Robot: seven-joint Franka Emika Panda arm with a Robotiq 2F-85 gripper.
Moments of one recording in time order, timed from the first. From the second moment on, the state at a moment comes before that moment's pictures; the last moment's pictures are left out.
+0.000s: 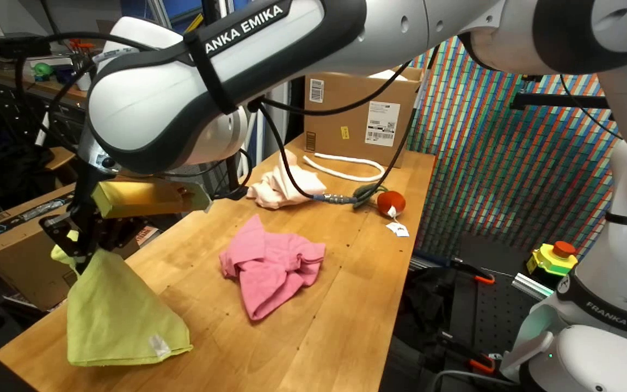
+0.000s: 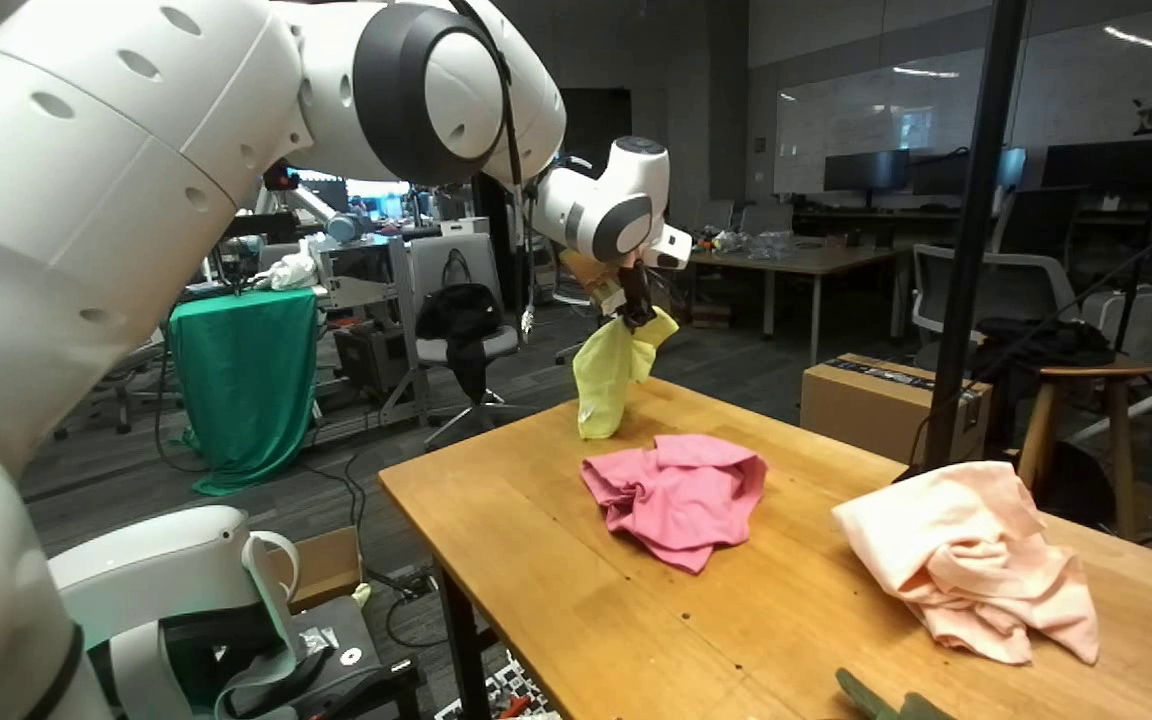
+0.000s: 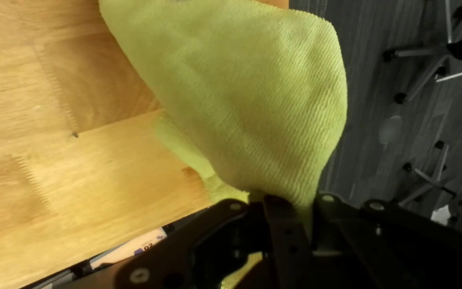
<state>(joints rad) 0.33 0.75 0.21 -1.35 0.25 2.51 0.35</state>
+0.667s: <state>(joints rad) 0.39 0.81 0.15 -1.32 0.12 2.42 0.35</state>
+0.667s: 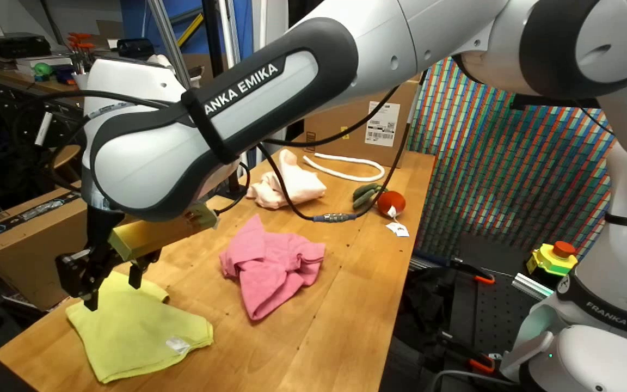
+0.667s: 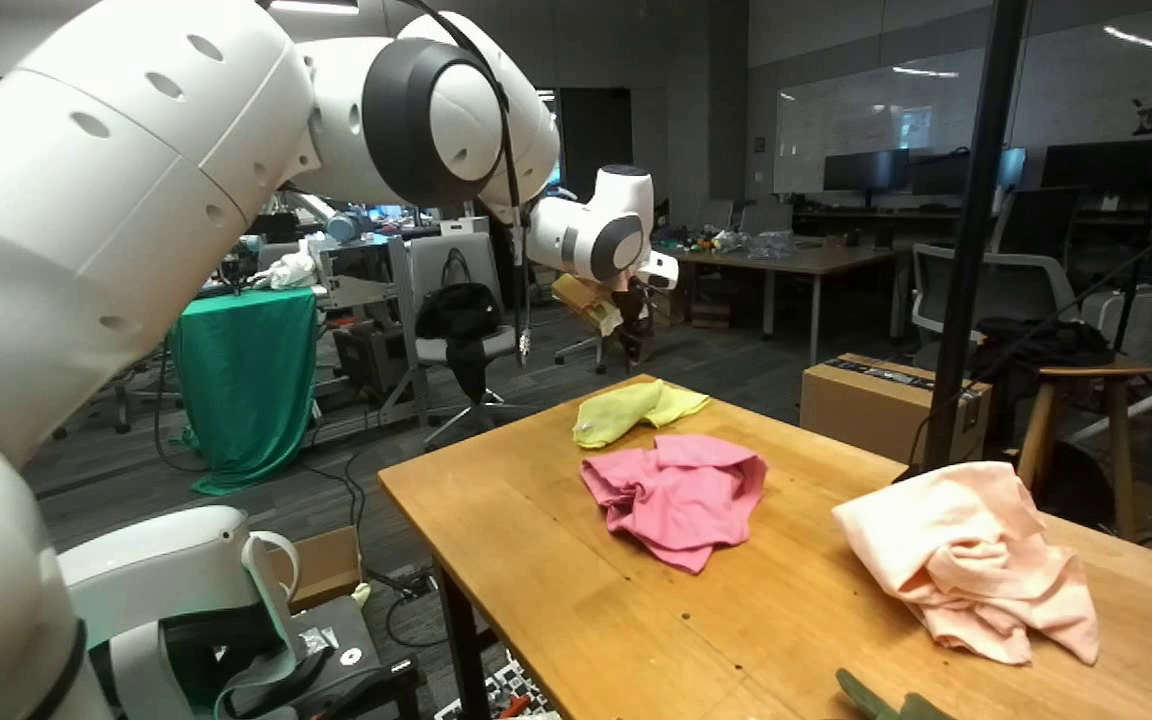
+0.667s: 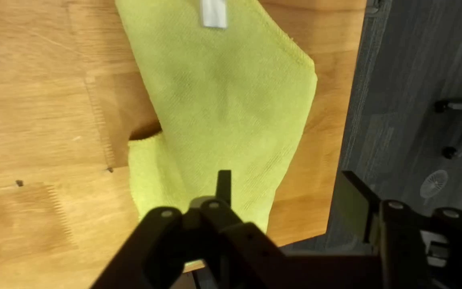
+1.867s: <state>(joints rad) 0.37 0.39 -0.02 -1.41 -0.19 1.56 0.37</state>
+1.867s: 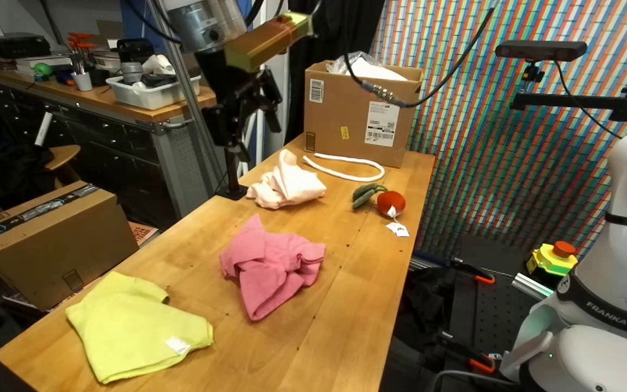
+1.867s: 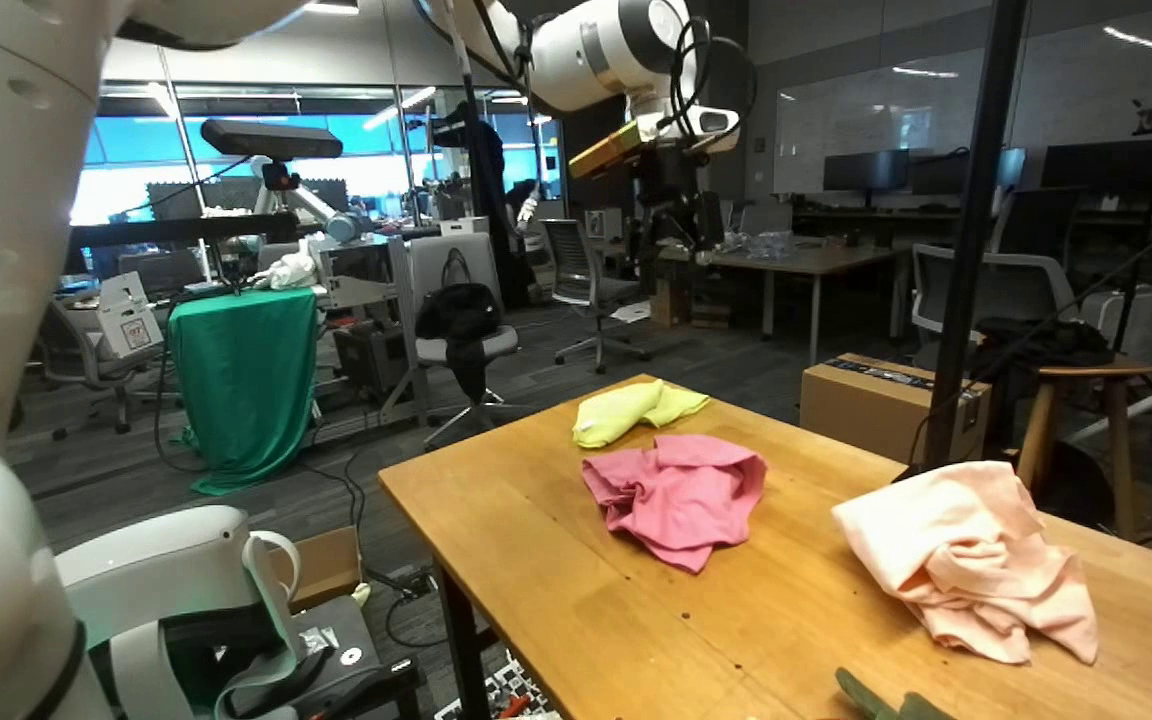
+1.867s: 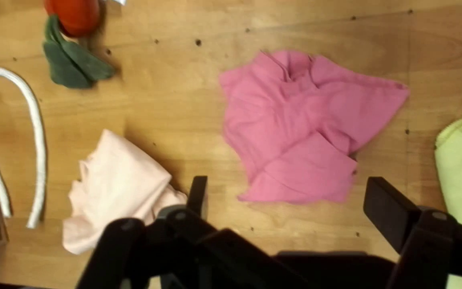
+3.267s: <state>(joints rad) -0.02 -0.44 -0.07 -2.53 -0.17 2.34 0.16</state>
